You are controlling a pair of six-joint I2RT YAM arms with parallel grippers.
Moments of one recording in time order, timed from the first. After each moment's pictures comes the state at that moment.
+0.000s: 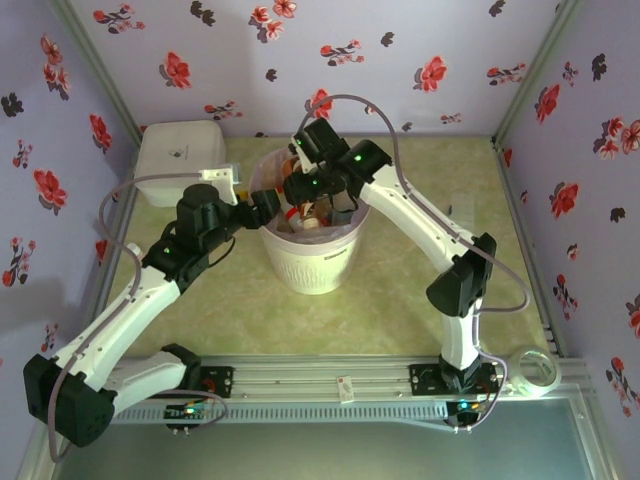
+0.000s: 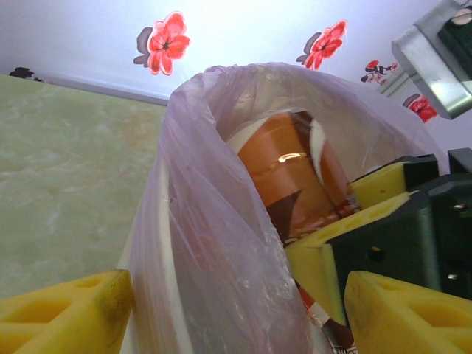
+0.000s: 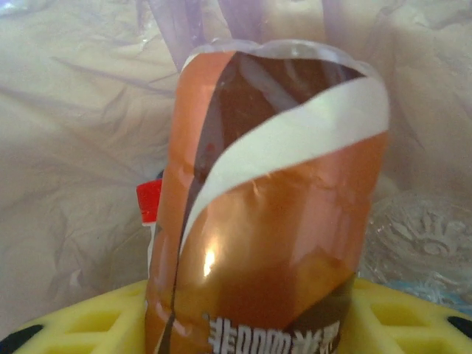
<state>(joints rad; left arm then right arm) -0.54 1.04 0.92 -0.17 0.05 -0.53 0.80 1.94 2.12 -1.09 -0.03 0.32</state>
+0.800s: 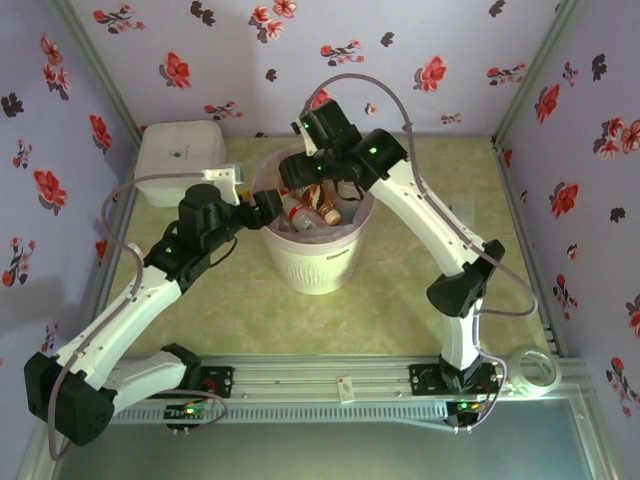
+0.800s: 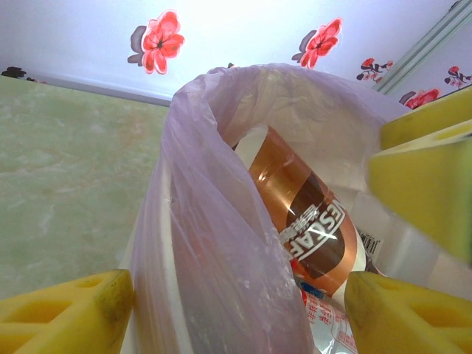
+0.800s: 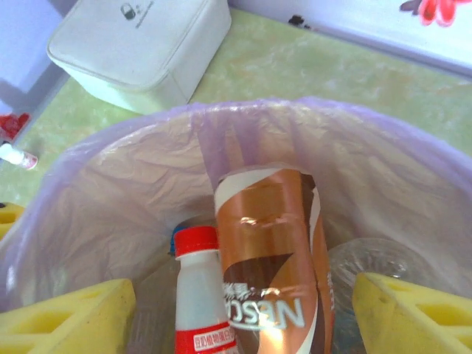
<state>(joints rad) -0.55 1.05 0.92 -0.16 0.05 -0.53 0.79 1.91 2.29 -1.15 0.06 0.27</state>
